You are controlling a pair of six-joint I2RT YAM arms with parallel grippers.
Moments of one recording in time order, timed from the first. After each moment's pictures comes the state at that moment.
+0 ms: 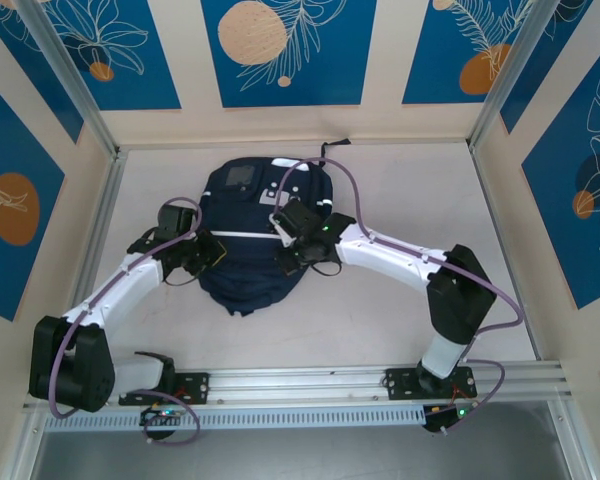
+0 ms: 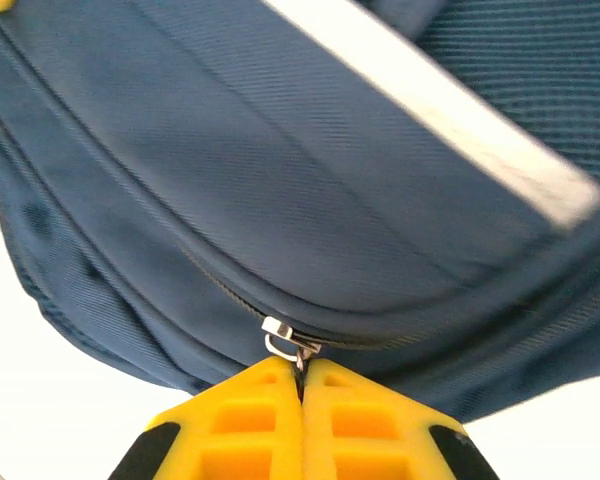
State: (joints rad) left arm -0.23 1.25 0.80 -0.51 0.28 -0.94; right arm 0.86 1.70 1.33 -0.70 -0.06 0.31
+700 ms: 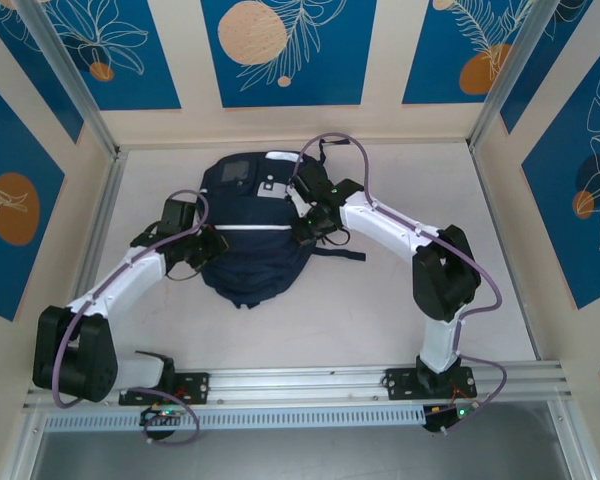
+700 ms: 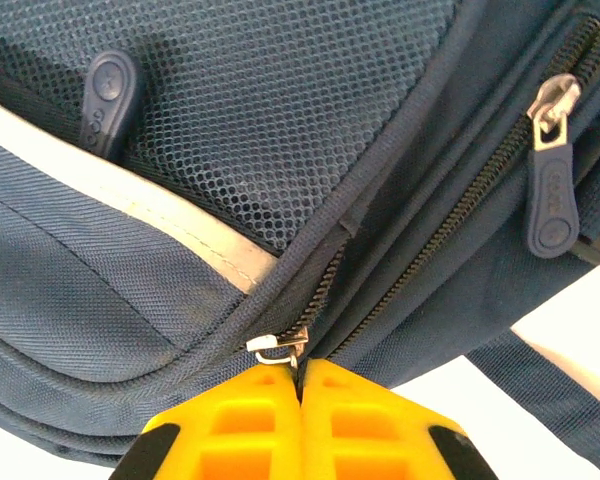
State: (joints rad) left arm -0.23 1.31 0.84 -0.49 0.28 -0.81; right arm 0.66 1.86 1.55 -0.86 -0.10 0.24
